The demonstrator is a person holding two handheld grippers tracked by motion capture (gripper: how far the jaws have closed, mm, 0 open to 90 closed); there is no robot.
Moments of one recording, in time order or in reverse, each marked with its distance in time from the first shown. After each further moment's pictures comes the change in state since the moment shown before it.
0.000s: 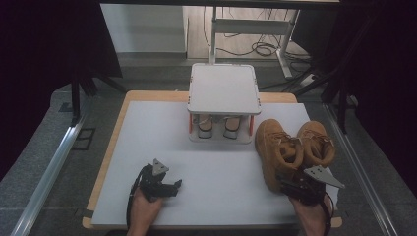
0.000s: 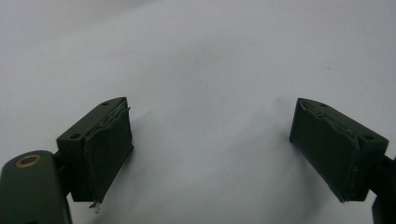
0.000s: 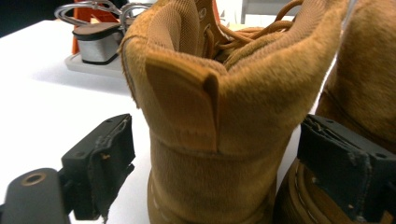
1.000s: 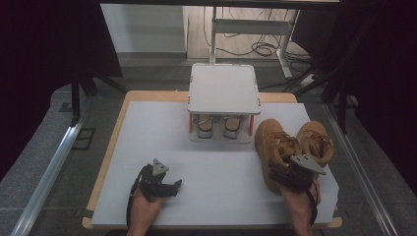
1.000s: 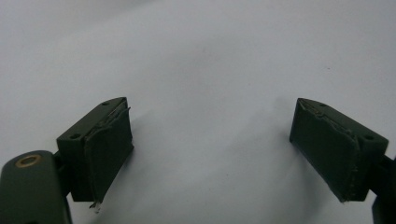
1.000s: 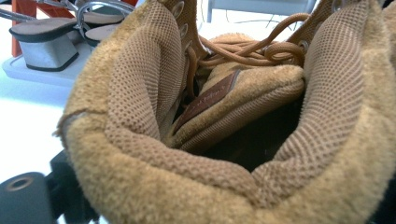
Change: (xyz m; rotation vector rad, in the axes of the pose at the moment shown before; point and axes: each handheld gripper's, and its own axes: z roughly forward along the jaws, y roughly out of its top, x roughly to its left) left arm 0.000 0.000 0.000 0.000 0.000 0.000; right arm 0.017 0.018 0.035 0.034 -0.158 -0.024
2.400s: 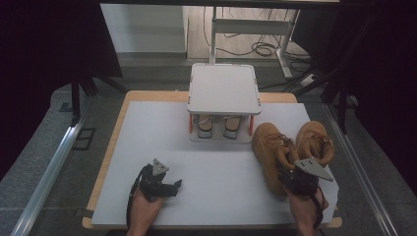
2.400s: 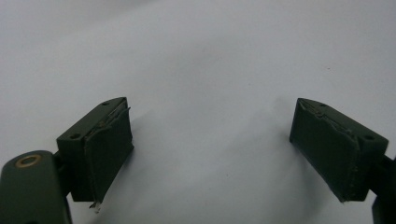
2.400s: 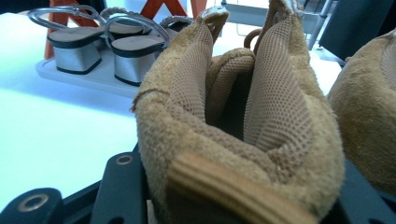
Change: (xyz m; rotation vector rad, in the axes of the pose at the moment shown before) left arm 0.000 0.000 0.000 -0.001 0.000 -0.001; right arm 0.000 0.004 -0.025 -0.043 0.047 -0.049
